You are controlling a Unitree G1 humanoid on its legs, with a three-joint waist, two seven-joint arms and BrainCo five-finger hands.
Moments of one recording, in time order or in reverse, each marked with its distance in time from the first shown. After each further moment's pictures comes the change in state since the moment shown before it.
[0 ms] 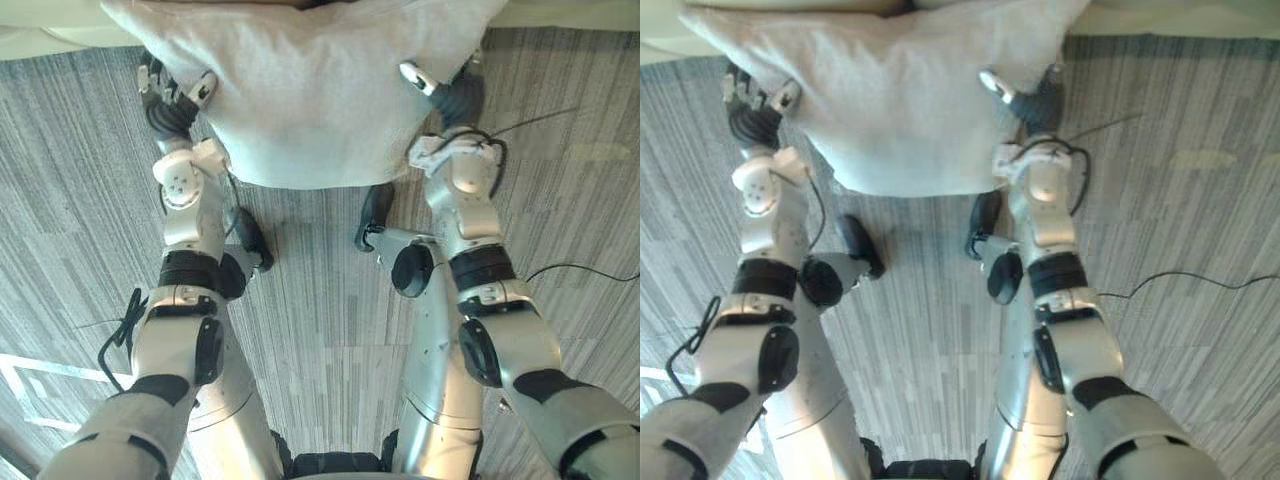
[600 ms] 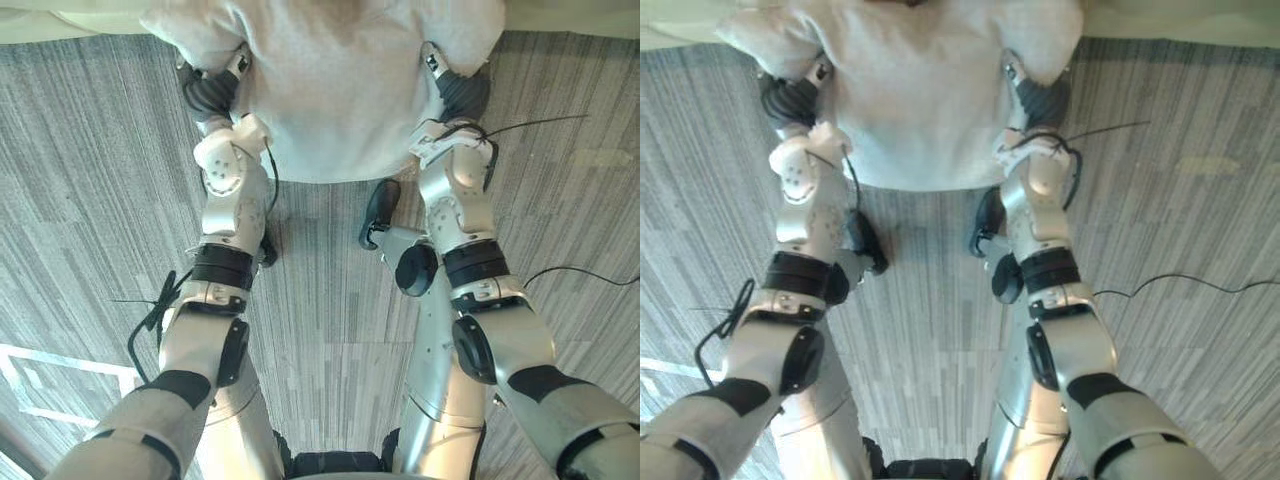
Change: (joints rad) left arm 0.096 -0.125 -0.141 -0.231 -0.078 -0.006 0.172; right arm 0.095 0.045 -0.023 -0.103 0.155 -0.016 -0.076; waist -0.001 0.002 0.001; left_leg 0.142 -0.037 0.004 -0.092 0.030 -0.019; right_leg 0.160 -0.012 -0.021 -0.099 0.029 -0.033
